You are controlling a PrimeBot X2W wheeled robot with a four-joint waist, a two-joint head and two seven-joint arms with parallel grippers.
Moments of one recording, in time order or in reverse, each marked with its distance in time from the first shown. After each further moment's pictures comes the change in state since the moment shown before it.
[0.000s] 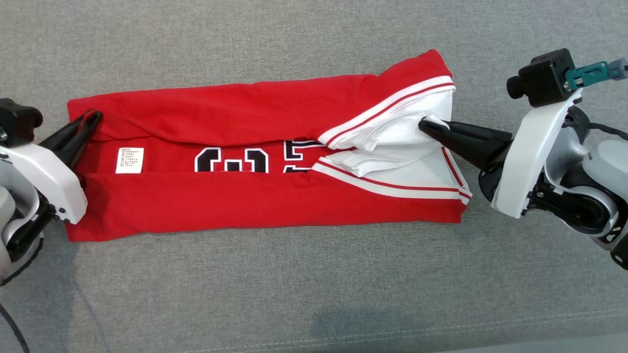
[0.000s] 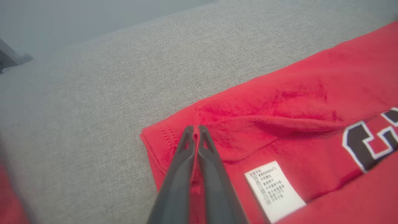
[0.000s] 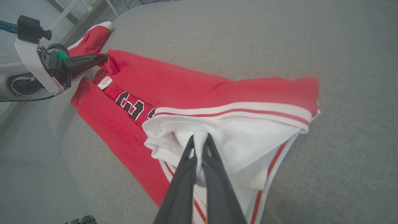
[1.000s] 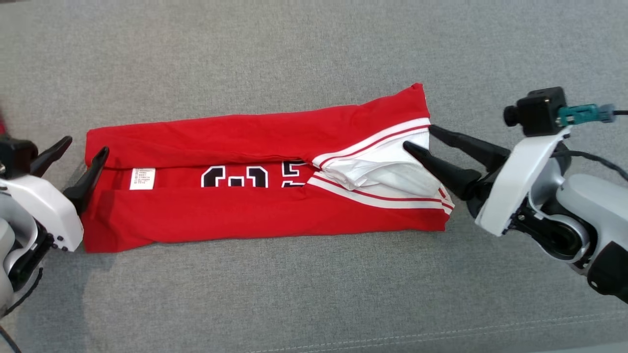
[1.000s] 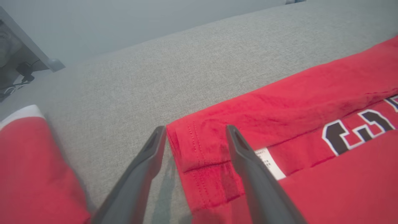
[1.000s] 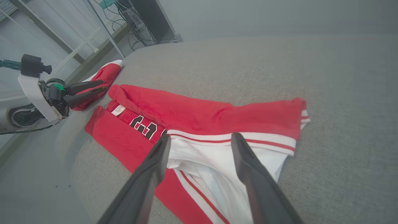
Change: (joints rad) left arm 0.132 -0.010 0.131 0.049 0.067 0.000 0.000; right arm 0.106 0.069 0.004 0.080 0.006 0.000 -0.190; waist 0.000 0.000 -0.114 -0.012
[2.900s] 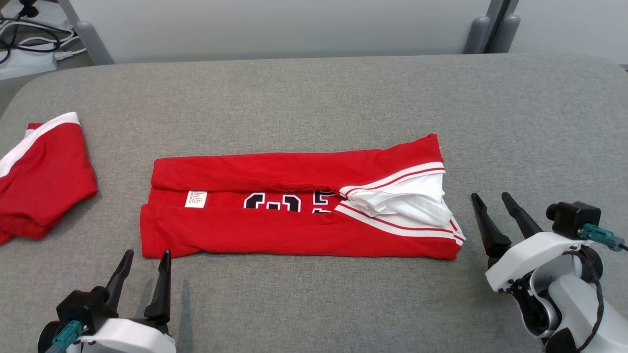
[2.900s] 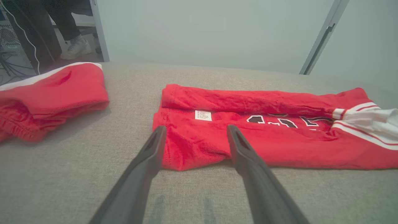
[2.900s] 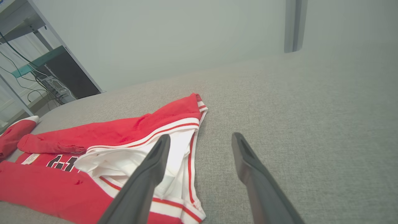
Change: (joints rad) left arm 0.838 -0.513 1.082 -0.419 0.724 0.066 0.000; right arm 0.566 0.372 -0.809 0.453 -0.636 0.000 -0.175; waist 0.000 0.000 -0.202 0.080
